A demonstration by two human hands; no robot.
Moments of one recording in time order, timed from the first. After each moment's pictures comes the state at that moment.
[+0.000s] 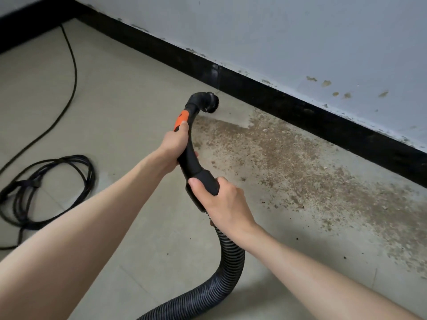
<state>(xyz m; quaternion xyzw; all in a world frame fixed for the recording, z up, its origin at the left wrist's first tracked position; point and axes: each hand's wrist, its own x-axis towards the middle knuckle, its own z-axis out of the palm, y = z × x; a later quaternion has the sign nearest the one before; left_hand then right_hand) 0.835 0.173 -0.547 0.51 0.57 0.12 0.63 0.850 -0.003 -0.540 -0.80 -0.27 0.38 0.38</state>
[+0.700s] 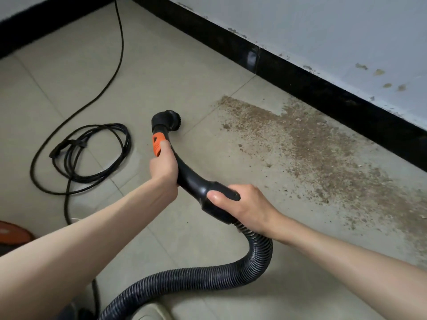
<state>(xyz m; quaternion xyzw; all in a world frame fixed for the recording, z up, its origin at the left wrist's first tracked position) 0.729 0.123 -0.576 0.30 0.71 0.28 0.58 0.849 -0.034 -0.553 -0.69 -0.42 0.48 0.32</state>
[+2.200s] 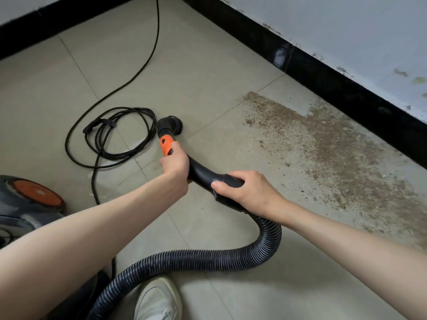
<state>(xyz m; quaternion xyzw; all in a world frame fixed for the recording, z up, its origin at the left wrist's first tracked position) 0.703 0.105 -0.564 0.22 0.74 0.28 0.57 0.836 -0.017 -0.545 -0.68 -0.48 0.48 0.27</state>
